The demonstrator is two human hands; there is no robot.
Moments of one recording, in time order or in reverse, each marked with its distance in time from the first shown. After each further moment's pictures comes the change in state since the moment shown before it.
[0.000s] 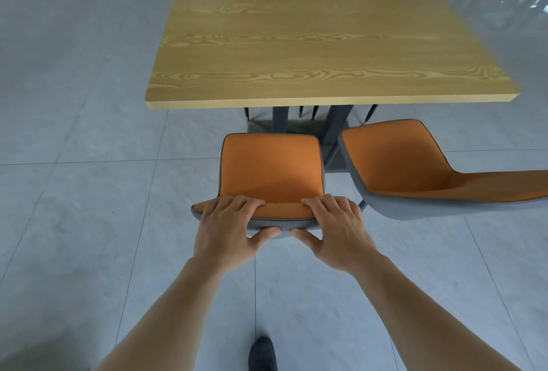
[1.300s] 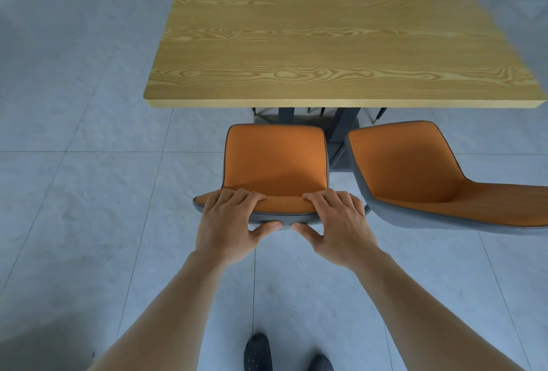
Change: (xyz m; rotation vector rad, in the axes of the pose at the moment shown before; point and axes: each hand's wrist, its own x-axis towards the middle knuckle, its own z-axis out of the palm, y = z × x) left_hand 0.038 0.016 0.000 0.024 -0.030 -0.068; right_hand 0.033 0.025 -0.019 0.006 -0.026 -0.028
